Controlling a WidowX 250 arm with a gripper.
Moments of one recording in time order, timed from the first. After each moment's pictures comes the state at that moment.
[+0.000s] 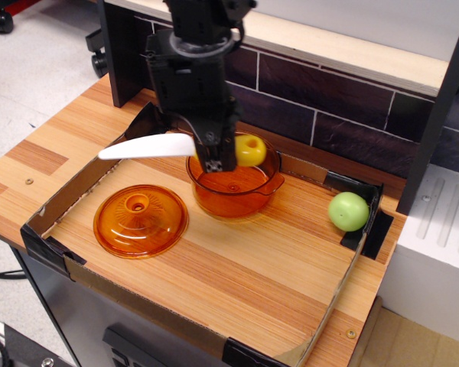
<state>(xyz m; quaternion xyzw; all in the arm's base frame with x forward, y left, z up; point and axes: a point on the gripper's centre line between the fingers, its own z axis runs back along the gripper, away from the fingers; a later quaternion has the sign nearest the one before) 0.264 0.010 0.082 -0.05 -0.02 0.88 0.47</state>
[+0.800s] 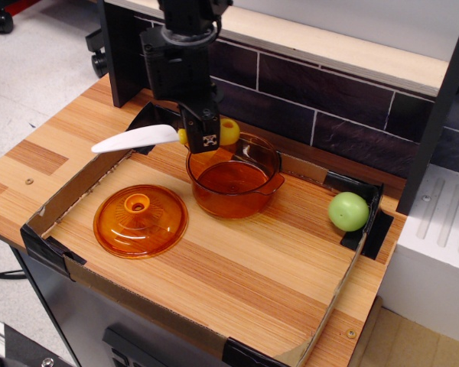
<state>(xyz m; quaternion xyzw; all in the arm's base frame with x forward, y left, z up) 0.300 0.034 0.057 -0.02 -0.02 0.92 0.39</state>
